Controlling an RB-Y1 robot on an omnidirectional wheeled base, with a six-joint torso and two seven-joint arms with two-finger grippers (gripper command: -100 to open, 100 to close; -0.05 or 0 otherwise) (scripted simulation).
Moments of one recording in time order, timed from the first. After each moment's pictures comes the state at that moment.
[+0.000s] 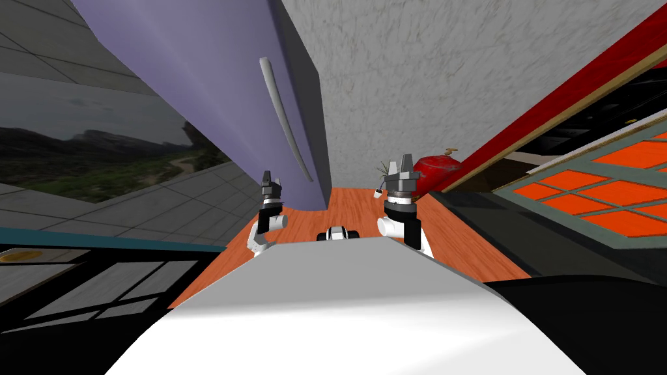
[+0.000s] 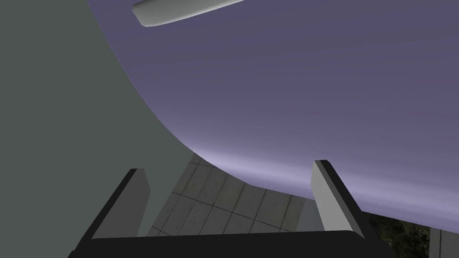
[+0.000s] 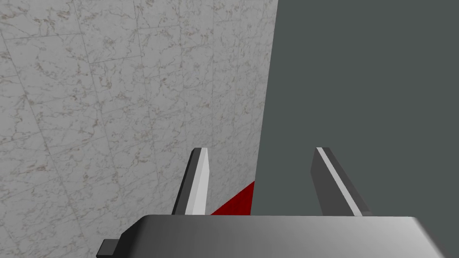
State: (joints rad) left arm 0.21 0.17 0.21 -2.05 0.02 -0.28 -0.04; right arm 0.45 0.00 0.00 -2.40 0.02 -0.43 0.04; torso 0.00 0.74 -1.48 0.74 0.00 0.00
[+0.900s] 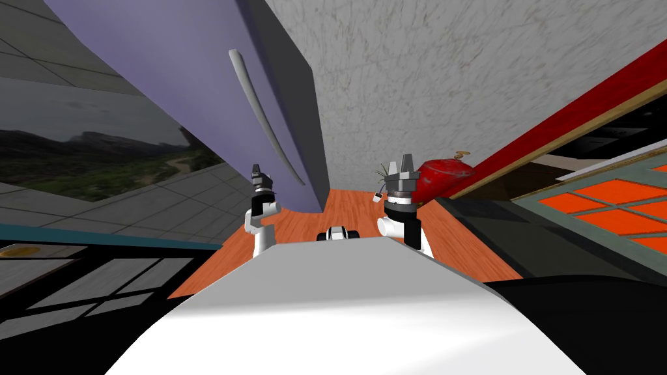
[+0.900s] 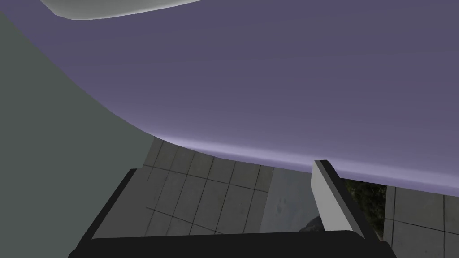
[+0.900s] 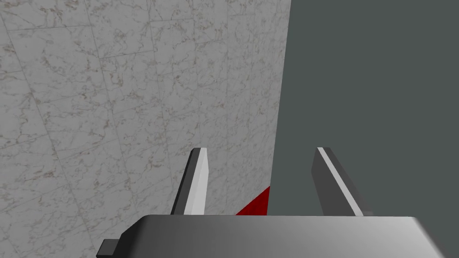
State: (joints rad) left arm -0.07 0.18 0.42 -1.88 0.00 -0.05 0.01; right arm 0.45 0.00 0.00 -2.40 0.02 -0.43 0.04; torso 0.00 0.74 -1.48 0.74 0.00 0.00
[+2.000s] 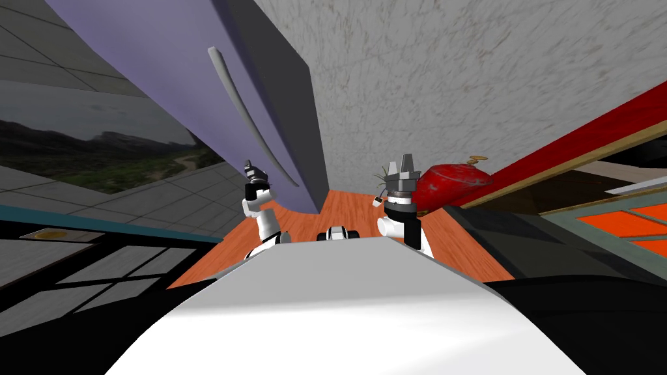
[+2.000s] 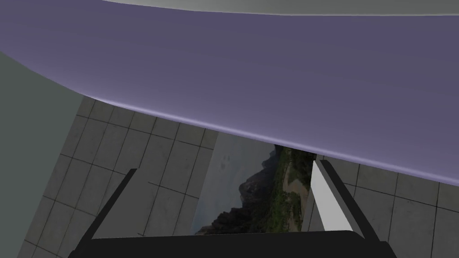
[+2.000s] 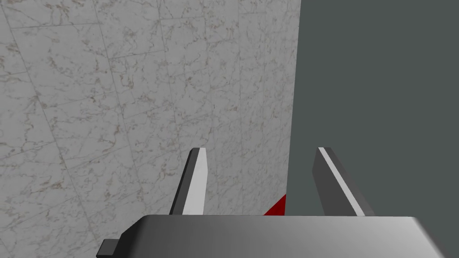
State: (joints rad) left arm -0.37 0.18 0.61 -1.68 0.01 0.16 0.07; right arm 0.45 0.00 0.00 -2.40 0.02 -0.43 0.04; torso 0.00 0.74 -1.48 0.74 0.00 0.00
